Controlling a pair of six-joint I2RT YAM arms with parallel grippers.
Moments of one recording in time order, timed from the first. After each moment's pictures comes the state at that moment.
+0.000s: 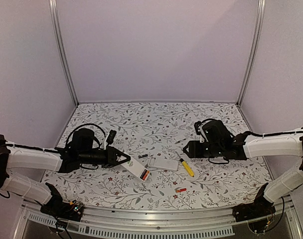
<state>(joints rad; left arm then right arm) -0.68 1.25 0.43 0.34 0.49 -0.82 0.80 1.42 0.74 -0.04 0.09 0.62</state>
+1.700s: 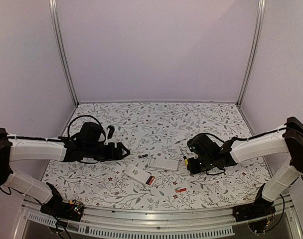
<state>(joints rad) -0.67 1.35 0.59 0.00 0.17 -0.66 0.90 1.59 0.73 -0.19 0.15 0.57</state>
